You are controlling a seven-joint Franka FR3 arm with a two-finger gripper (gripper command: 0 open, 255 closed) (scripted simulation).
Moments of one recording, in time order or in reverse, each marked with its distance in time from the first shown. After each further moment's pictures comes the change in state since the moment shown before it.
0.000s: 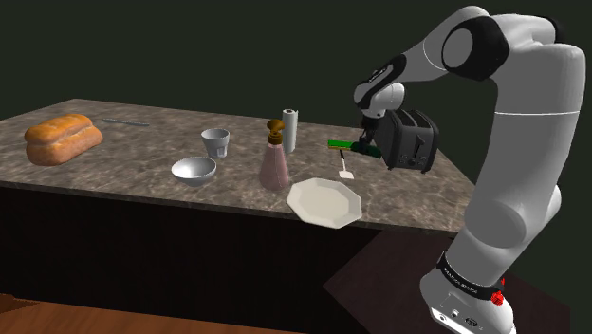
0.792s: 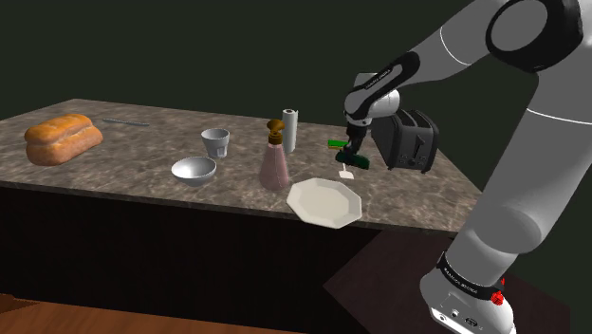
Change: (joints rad) arm 0.173 -0.236 0.064 -0.299 -0.114 0.082 0.294
